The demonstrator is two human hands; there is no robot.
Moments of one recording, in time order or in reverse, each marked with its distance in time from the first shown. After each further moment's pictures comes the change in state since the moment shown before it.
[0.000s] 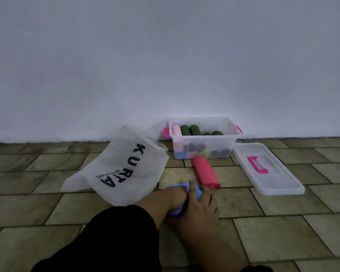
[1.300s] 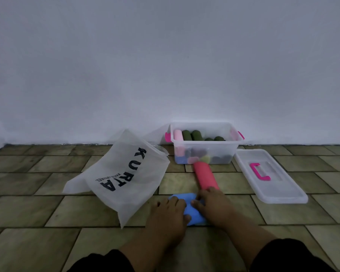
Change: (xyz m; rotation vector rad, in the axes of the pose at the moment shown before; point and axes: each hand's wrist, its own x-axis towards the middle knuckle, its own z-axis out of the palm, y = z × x) left_hand -0.046 -0.032 0.042 0.346 0.362 0.217; right_hand 0.067 0.049 -0.043 -0.064 -0.299 -0.313
